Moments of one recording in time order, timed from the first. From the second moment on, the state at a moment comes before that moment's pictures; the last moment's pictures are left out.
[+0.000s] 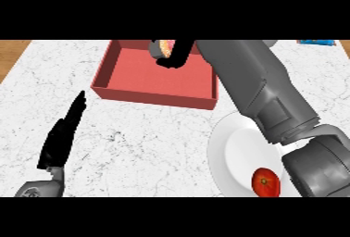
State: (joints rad) left arm -0.07 0.19 0.01 -1.52 -0.19 0.04 0.09; right arm -1.54 -0.07 -0.10 -0.21 0.75 0.28 -0.63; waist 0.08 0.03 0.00
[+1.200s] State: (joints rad) left arm -0.10 0.17 -0.02 -1.53 -0.22 0.03 0.10; right arm -1.50 -0.01 -0.30 -0.09 0.48 0.19 -0.50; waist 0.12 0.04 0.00
